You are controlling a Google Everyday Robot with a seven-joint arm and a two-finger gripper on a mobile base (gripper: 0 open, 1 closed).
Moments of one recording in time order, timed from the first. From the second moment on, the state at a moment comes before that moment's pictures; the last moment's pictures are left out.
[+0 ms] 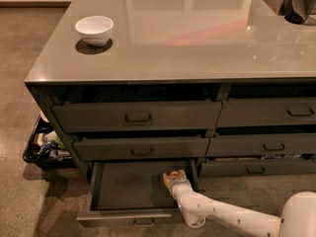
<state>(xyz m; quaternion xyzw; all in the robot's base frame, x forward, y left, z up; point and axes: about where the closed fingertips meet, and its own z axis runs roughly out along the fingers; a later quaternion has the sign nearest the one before) 0.604 -0.091 0.267 -0.07 0.88 0.07 0.47</state>
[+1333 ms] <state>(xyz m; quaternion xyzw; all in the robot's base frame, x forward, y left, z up) 0.599 -0.027 0.198 -0.13 0.90 0.14 0.38</state>
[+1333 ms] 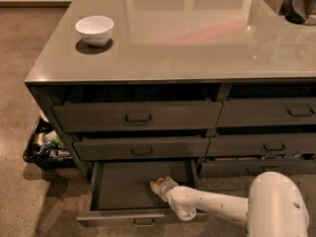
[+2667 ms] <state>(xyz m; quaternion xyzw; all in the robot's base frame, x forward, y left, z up) 0.617 -0.004 0.160 -0.12 0.91 0.17 0.36</state>
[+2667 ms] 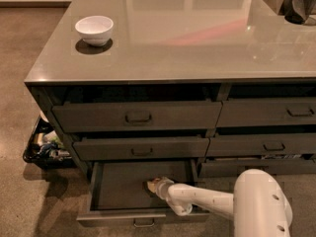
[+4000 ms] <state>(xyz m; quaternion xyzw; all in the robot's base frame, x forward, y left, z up) 0.617 -0.004 0.160 -0.12 0.91 0.17 0.36</state>
